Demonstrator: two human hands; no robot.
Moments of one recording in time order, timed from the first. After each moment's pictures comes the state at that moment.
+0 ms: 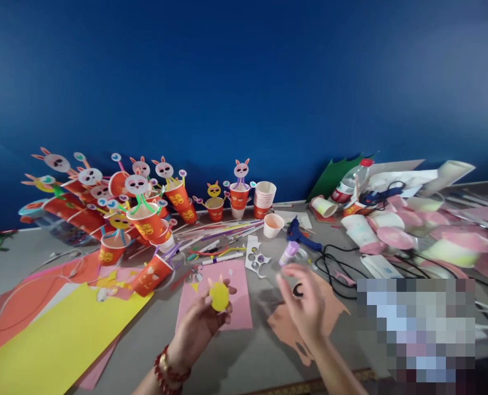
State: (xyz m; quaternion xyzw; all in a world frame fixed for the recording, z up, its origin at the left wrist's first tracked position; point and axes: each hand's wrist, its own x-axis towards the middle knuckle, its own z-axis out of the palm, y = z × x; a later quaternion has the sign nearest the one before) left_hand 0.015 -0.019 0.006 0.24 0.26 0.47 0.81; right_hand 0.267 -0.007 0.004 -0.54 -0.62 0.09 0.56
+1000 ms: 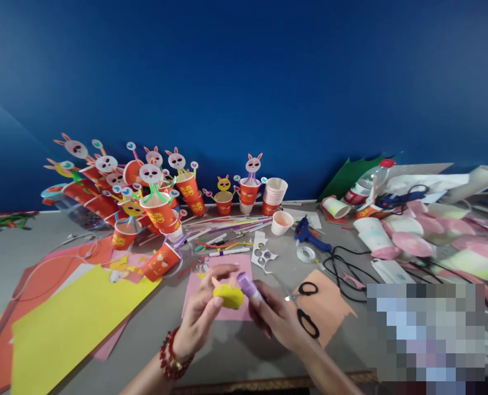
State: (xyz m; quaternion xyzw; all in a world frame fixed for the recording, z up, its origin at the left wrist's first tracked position) left_hand 0.009 -0.025 0.043 0.59 0.37 0.52 0.50; right_hand 0.213 -0.027 0.017 -0.40 -0.55 0.64 0.37
